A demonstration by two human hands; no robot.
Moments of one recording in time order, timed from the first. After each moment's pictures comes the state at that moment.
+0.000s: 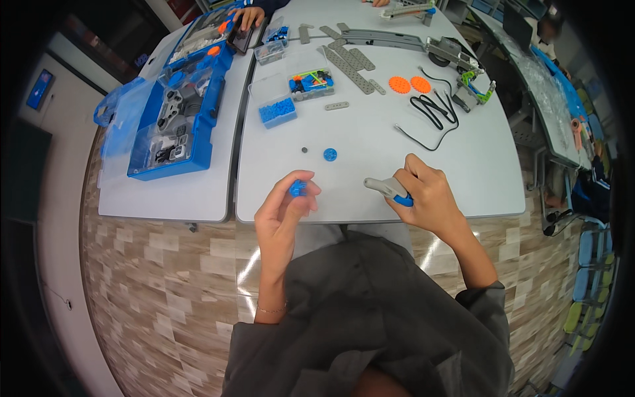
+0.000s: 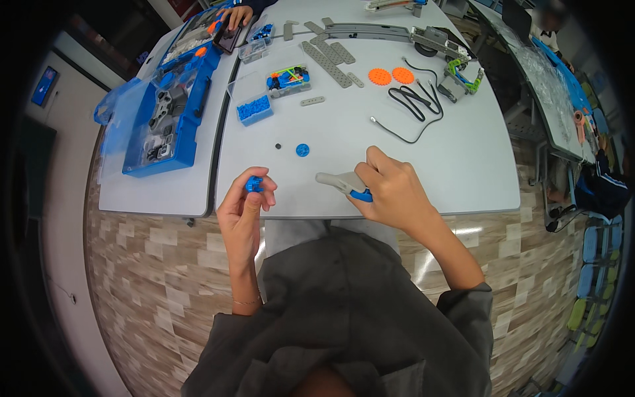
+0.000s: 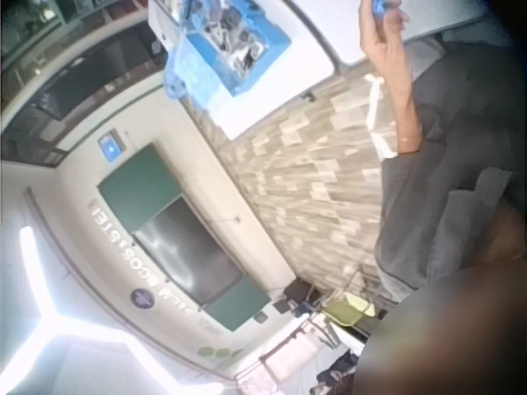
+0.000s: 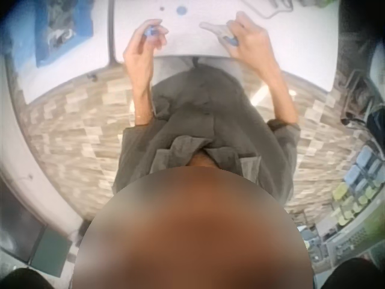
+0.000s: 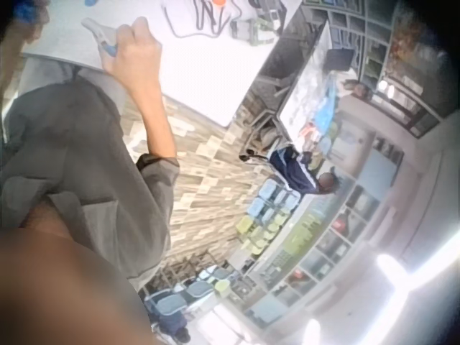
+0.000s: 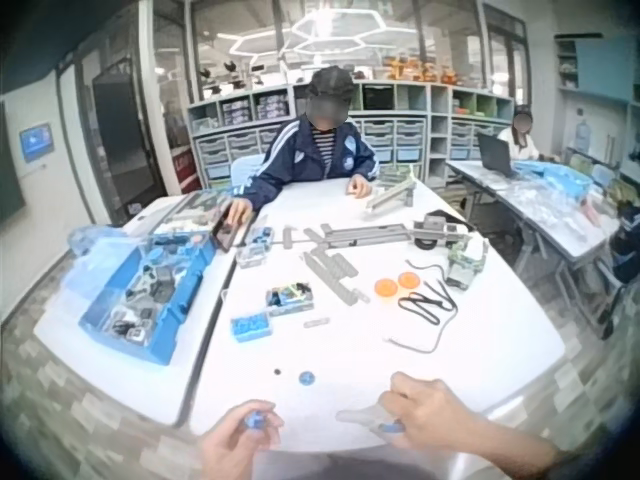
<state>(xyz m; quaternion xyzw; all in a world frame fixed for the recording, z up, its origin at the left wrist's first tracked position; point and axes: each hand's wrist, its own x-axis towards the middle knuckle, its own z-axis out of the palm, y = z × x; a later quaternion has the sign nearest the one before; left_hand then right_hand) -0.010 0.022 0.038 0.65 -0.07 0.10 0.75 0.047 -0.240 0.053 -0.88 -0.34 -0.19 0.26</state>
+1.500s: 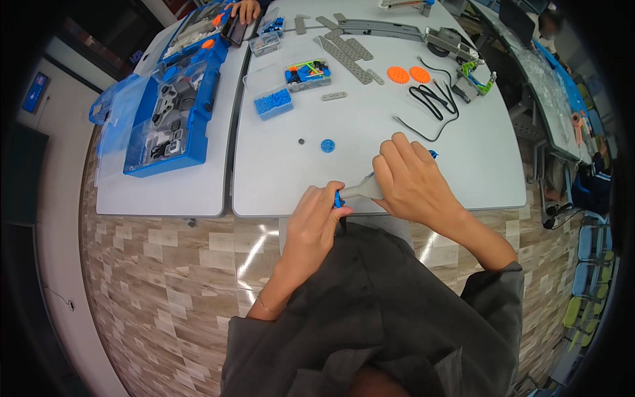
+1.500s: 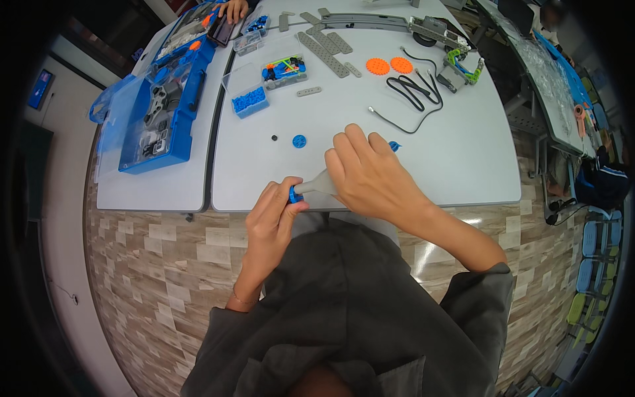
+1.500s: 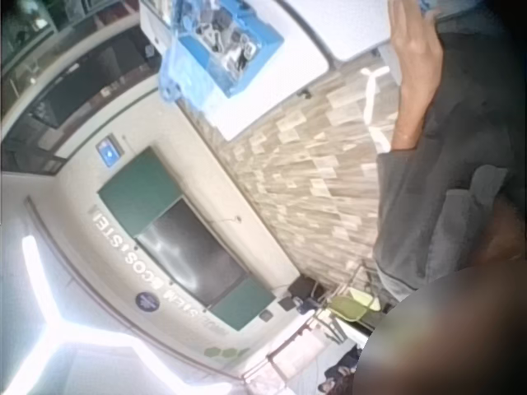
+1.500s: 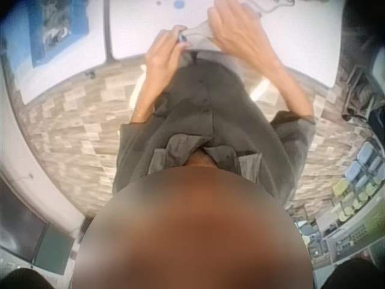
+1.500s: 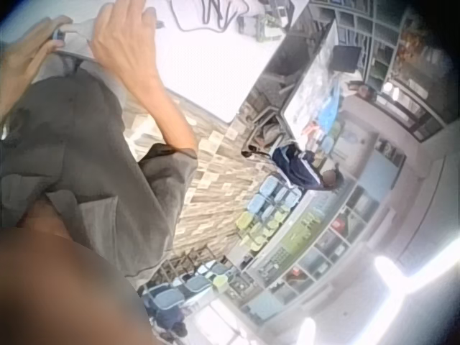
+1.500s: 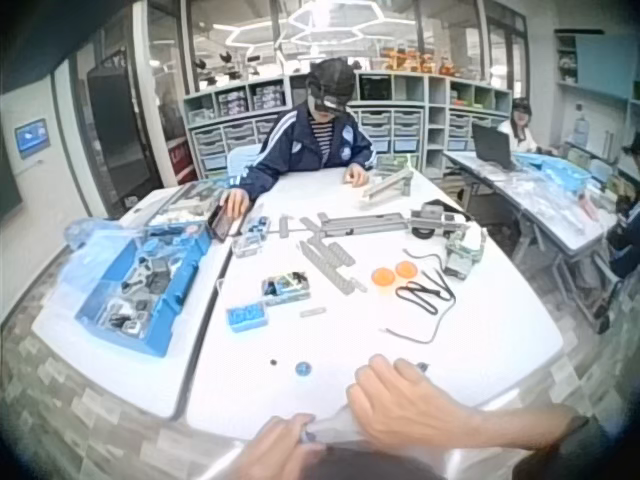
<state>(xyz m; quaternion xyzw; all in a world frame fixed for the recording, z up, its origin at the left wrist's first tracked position) -0.018 -0.010 0.037 0.84 -0.19 0.19 0.47 0.053 -0.217 0.075 -0.87 -0.43 -0.22 0.00</state>
